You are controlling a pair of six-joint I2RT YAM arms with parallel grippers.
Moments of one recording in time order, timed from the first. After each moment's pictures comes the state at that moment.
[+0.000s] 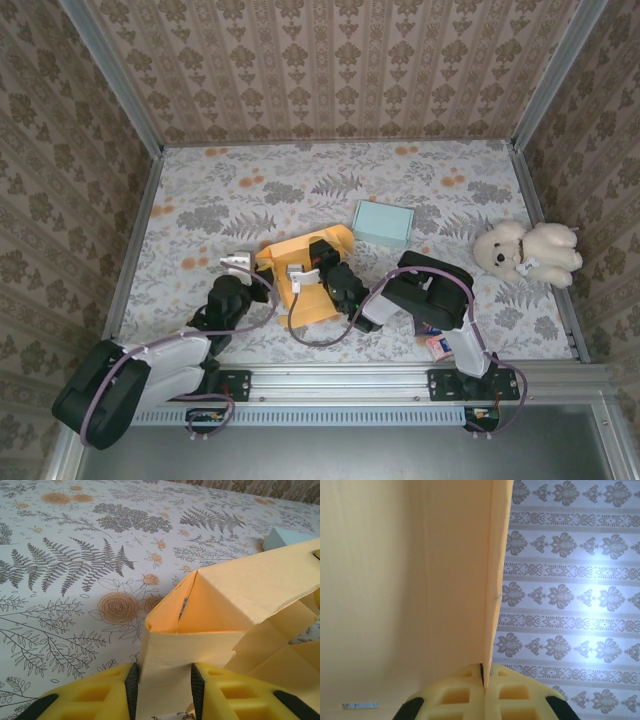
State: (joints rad) left arm -0.58 1.03 0.05 0.62 -0.16 -0.32; right arm 0.97 2.08 0.76 1.28 0.63 -1.58
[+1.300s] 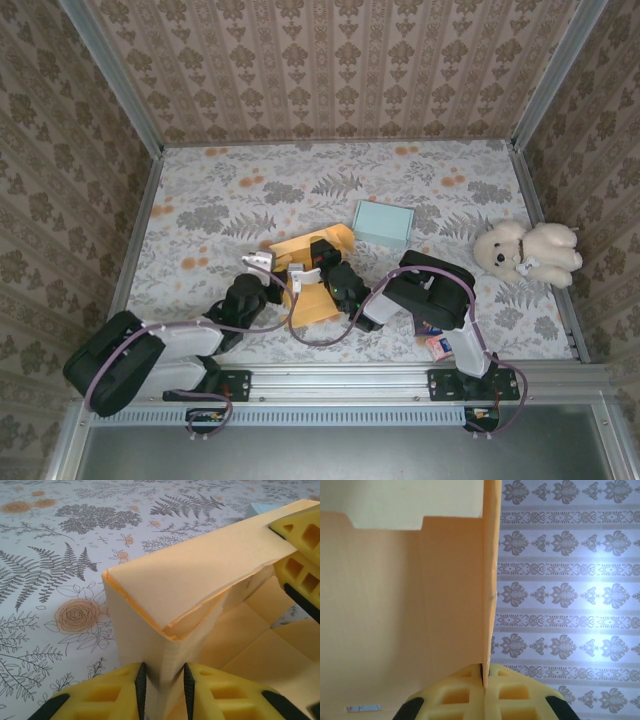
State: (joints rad) left arm -0.76 1.23 0.13 0.70 -0.30 -0.26; right arm 0.96 2.07 0.75 1.27 0.62 -1.54
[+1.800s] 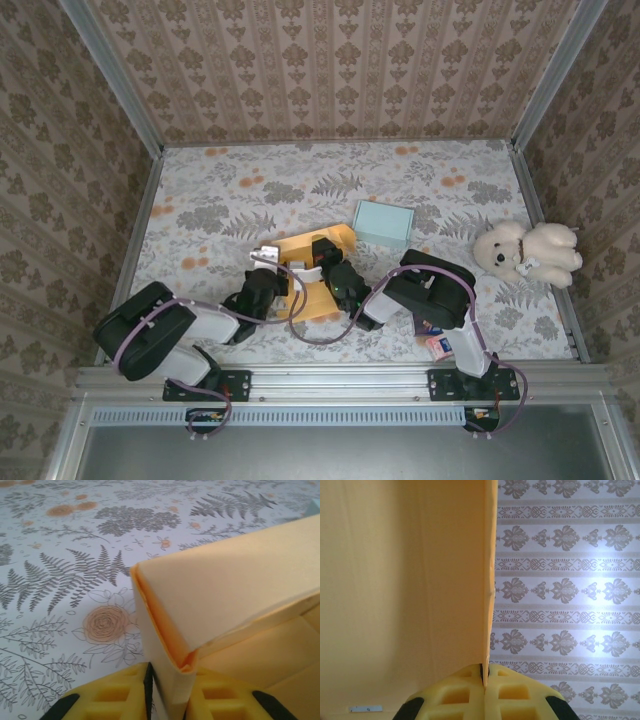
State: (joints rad) left arm -0.79 1.44 0.22 0.78 -0.51 -0.28; right arm 0.96 2.07 0.75 1.27 0.62 -1.54
